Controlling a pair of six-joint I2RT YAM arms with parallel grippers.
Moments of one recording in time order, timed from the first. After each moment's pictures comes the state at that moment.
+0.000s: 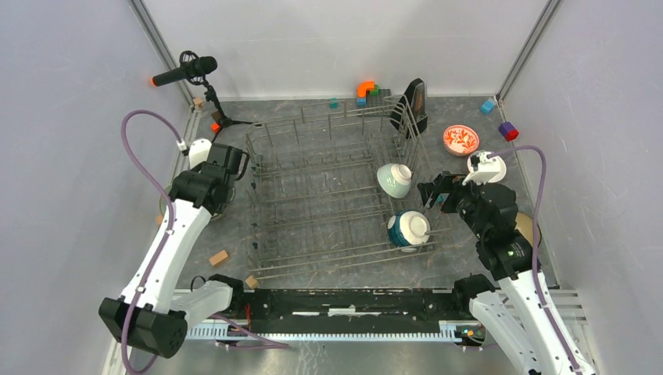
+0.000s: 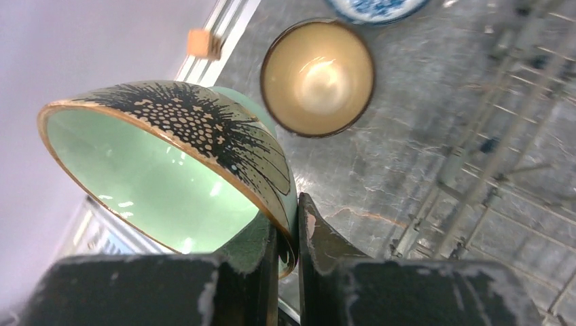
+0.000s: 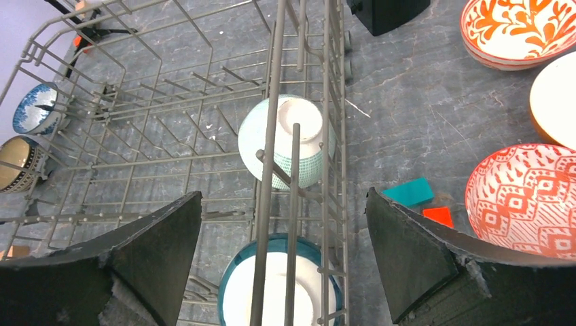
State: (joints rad) left arm -0.29 1.05 1.15 -1.14 -0.74 -0.54; right arm 0.28 0.57 0.66 -0.38 -0.03 0.34
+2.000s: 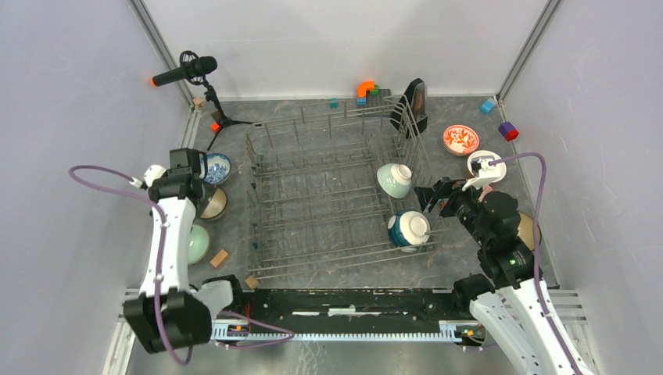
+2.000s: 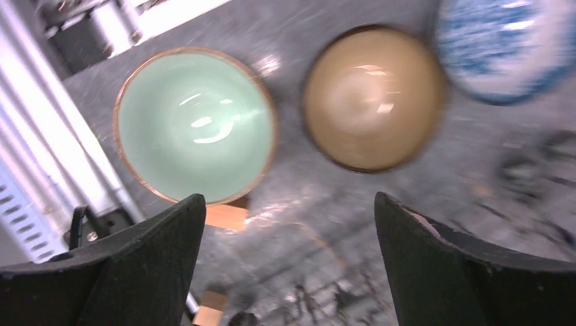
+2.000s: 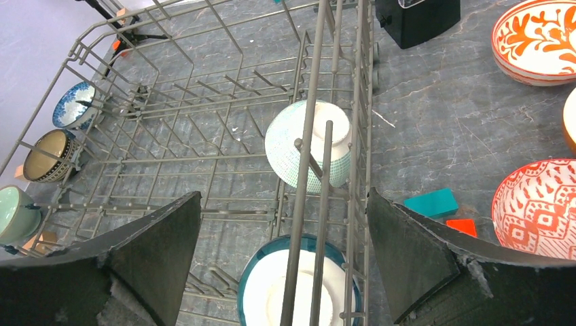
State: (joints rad) left arm 0.21 1.13 0.98 -1.07 -0.49 -0.91; right arm 0.31 0.50 0.62 -0.33 -0.06 0.36
